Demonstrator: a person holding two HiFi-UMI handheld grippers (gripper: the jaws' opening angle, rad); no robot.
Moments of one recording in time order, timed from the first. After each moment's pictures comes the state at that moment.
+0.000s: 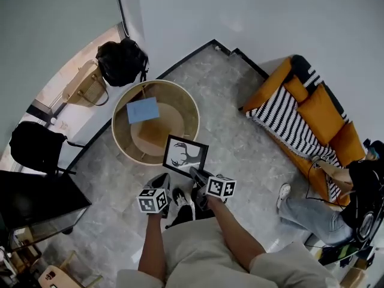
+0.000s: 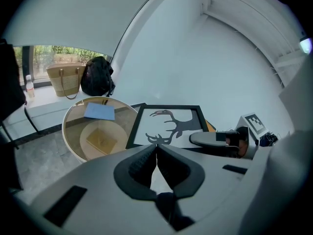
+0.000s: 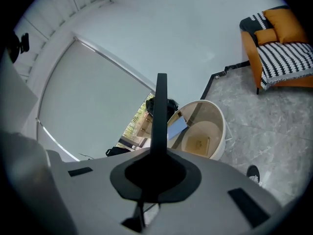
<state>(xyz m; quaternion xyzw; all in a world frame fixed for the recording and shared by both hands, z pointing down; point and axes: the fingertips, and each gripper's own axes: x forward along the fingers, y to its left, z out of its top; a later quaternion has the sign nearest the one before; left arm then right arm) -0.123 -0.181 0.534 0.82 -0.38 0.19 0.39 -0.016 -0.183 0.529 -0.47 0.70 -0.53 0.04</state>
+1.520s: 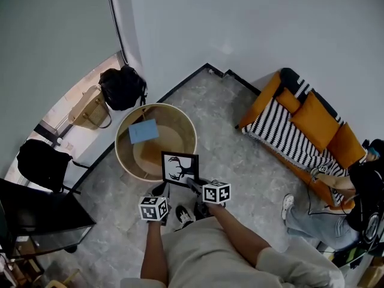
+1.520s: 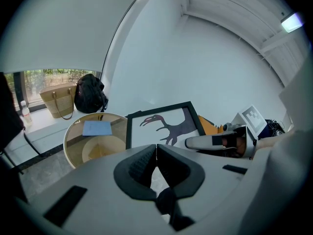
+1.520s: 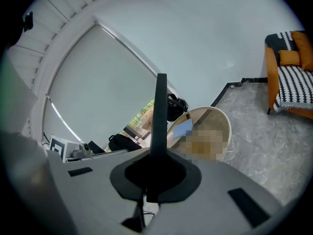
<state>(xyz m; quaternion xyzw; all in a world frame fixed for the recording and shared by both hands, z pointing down) -0.116 -0.166 0.483 0.85 -0.38 0.20 0.31 -0.025 -0.161 0.493 -0.44 0.77 -0.46 -0.02</state>
